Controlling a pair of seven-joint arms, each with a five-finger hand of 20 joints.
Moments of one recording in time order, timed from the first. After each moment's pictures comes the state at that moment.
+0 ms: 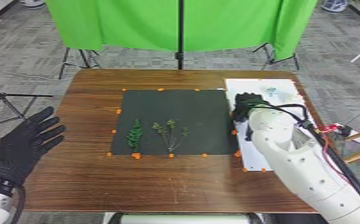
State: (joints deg) left arm 135.5 -64.5 -117.6 -126.3 40.5 -3.9 -2.7; right arm -69.7 -58.4 57.5 -91.8 -137.3 -25.2 28.8
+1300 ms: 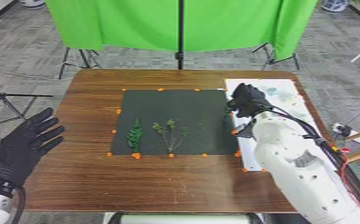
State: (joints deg) left arm 135.3 -65.4 -117.6 -126.3 41.0 -3.9 -2.9; right arm -79.0 -58.6 63.3 -99.0 -127.5 -0.2 23.8
